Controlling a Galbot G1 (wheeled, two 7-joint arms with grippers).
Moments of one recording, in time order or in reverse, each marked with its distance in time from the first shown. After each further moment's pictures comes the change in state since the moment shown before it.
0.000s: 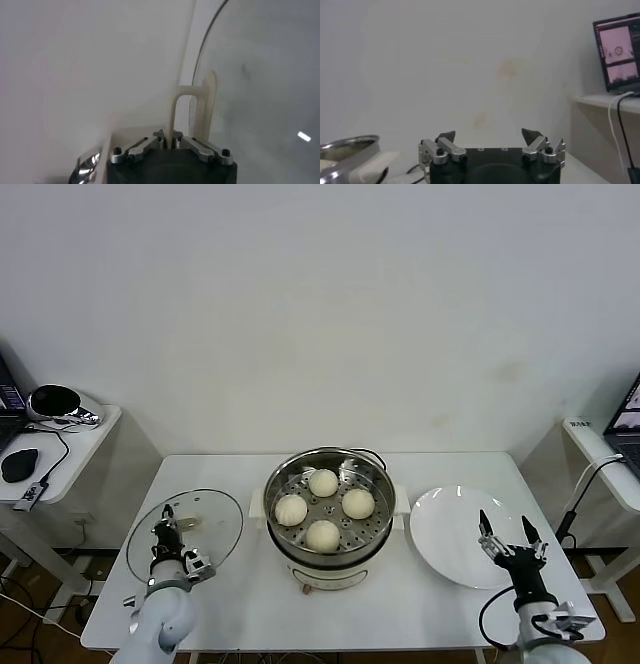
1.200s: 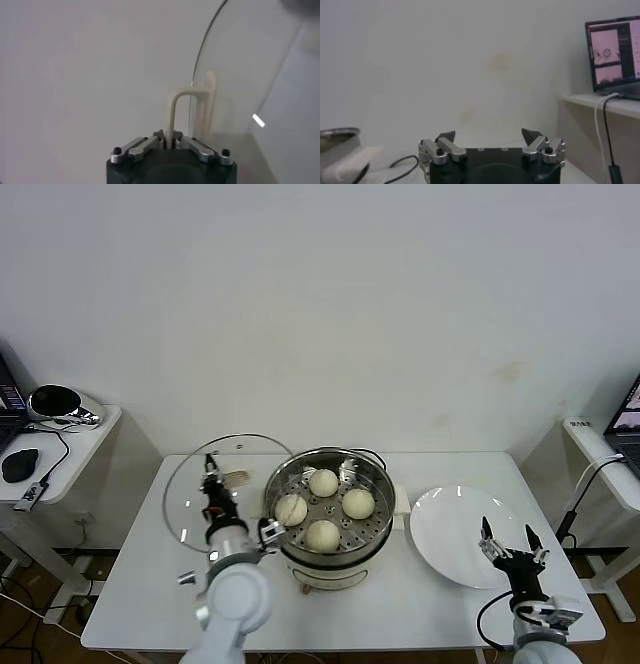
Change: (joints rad) left arm -0.057 -0.250 0.235 -0.408 0.514 0.254 0.355; right arm 0.053 0.119 0.041 -0.046 -0.166 -0.096 0.033
